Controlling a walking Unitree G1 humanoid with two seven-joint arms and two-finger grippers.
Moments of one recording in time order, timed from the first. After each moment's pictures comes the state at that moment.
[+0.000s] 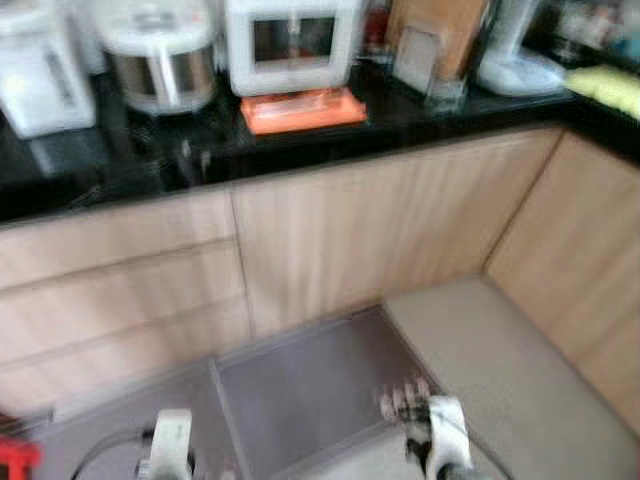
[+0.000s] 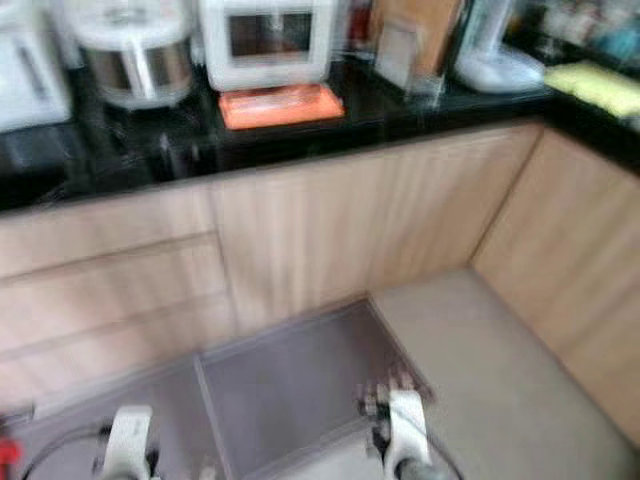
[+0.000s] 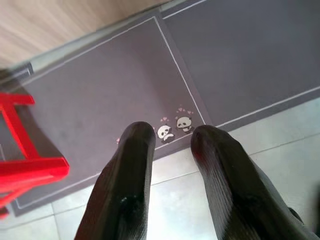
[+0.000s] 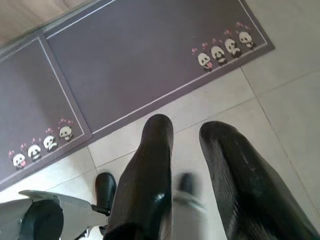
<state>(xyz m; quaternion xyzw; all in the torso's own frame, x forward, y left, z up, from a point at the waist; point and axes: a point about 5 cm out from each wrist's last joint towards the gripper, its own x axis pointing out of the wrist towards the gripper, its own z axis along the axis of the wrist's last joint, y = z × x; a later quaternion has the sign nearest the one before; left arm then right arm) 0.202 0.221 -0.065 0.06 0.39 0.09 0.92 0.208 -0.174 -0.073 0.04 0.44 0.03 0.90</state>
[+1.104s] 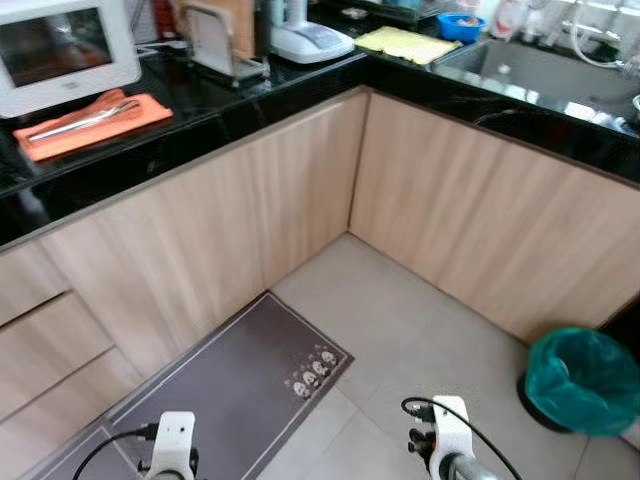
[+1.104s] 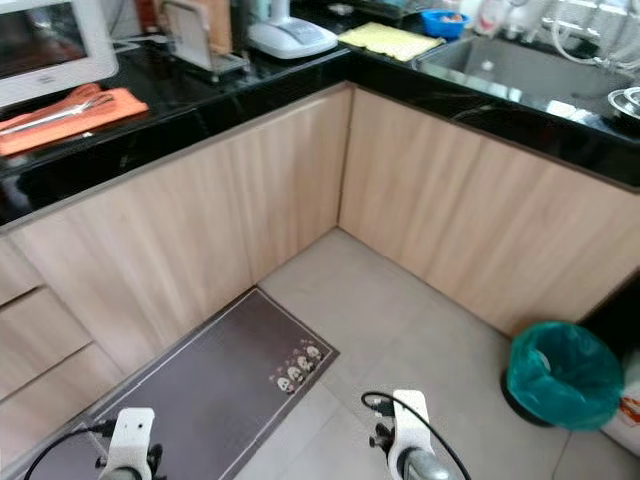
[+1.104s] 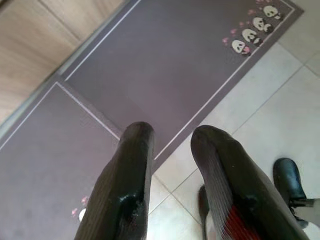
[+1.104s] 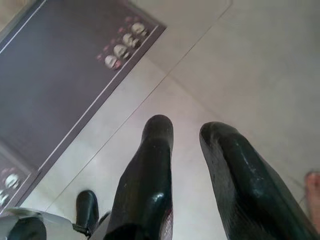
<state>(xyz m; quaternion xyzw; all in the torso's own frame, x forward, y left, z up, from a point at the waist) 0.202 0.211 -0.067 0.06 0.39 0.06 0.92 0.211 -0.185 -0.070 0.03 0.44 0.02 0.90</state>
